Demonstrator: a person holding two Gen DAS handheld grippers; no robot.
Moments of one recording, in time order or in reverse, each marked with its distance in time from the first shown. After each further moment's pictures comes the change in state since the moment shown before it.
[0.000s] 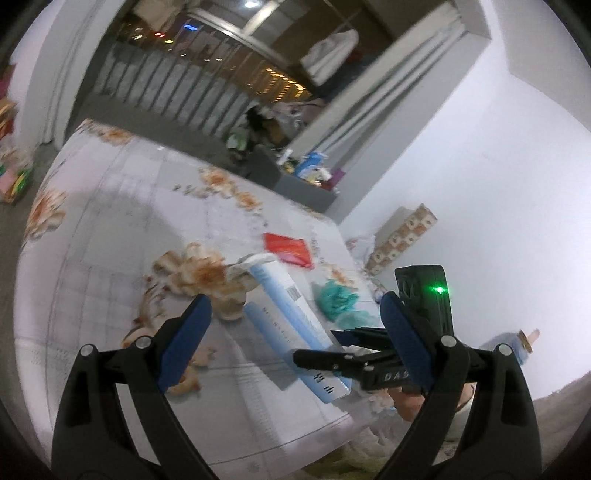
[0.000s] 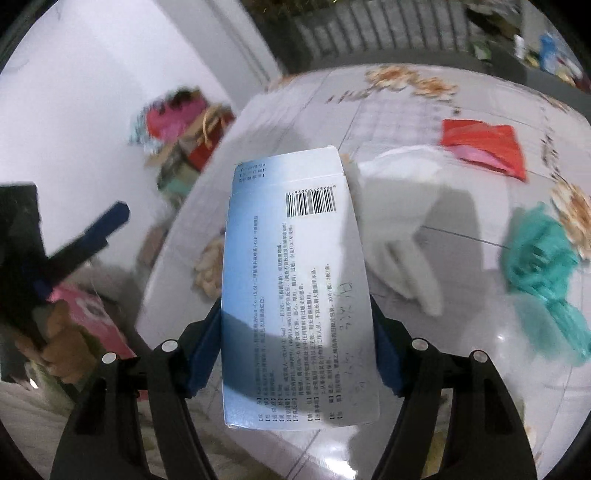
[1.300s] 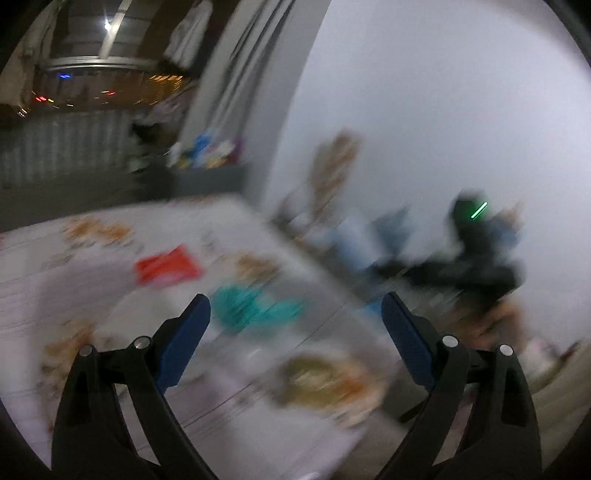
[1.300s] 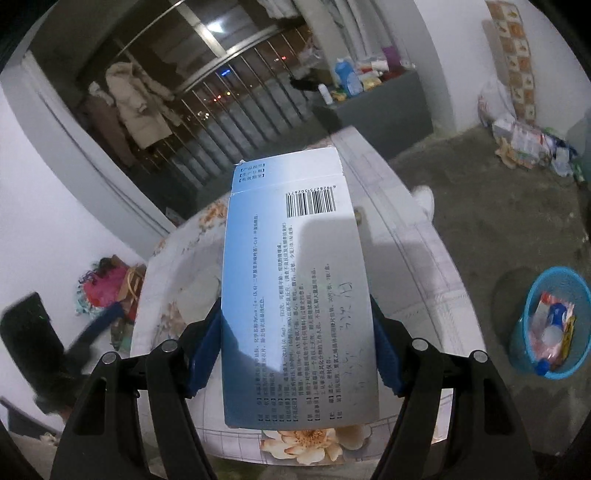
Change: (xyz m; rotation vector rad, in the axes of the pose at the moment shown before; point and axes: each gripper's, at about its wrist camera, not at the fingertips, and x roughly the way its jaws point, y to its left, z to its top) left arm 0.126 -0.135 -0.042 0.483 0.184 -0.106; right arm -0.182 -0.137 -0.093 0.463 -0.457 -0.236
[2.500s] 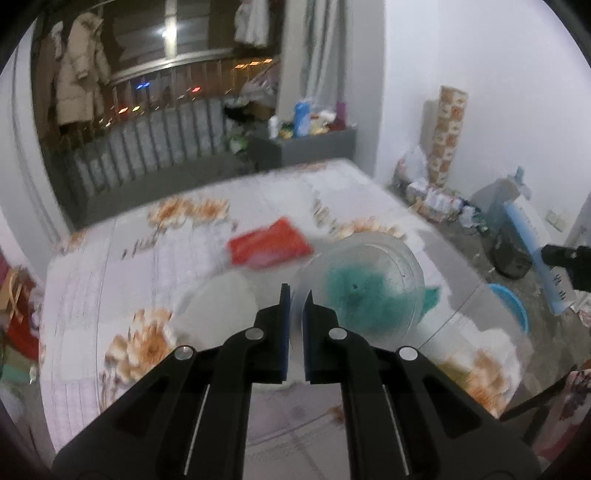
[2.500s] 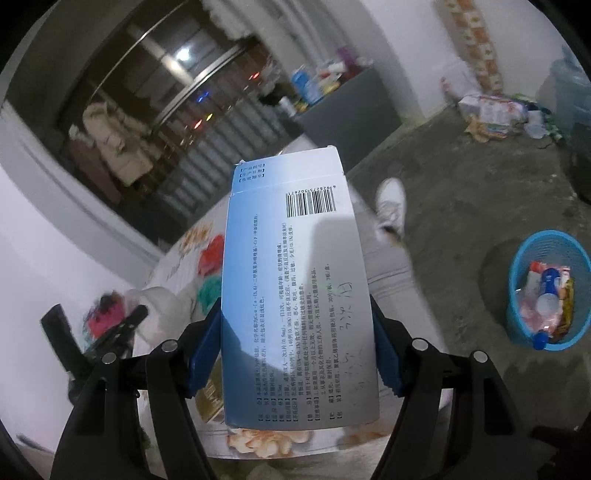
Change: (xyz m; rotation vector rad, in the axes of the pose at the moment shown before) left arm 0.058 0.008 0.017 0.027 0.079 0.430; right arm -0.033 -0.070 -0.016 0.153 -0.093 -0.021
